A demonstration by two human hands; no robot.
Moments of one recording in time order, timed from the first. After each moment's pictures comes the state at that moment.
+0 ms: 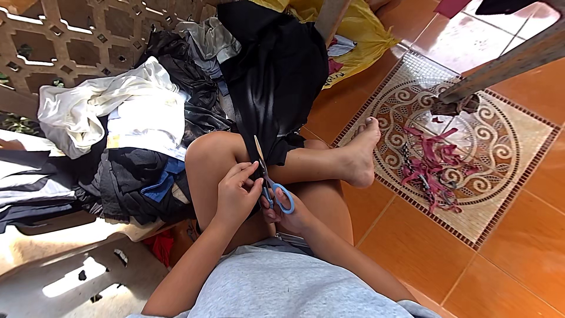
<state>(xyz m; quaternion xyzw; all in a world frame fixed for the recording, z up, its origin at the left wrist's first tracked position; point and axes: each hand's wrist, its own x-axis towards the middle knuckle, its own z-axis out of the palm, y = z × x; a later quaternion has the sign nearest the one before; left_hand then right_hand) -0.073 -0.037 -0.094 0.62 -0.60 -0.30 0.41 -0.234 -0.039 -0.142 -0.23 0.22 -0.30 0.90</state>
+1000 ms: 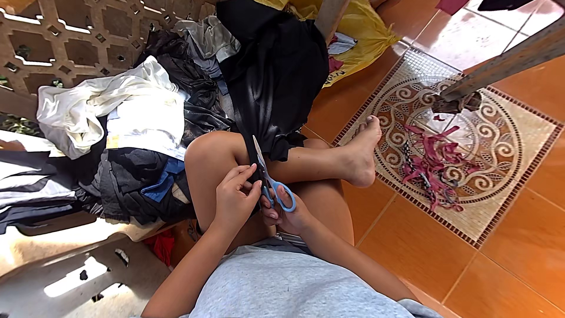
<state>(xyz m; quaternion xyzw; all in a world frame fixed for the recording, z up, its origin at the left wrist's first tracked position) -0.073 -0.030 -0.091 0.62 -0.58 -0.30 0.42 -0.231 -0.037 -0.138 -0.18 0.20 -0.30 0.92</state>
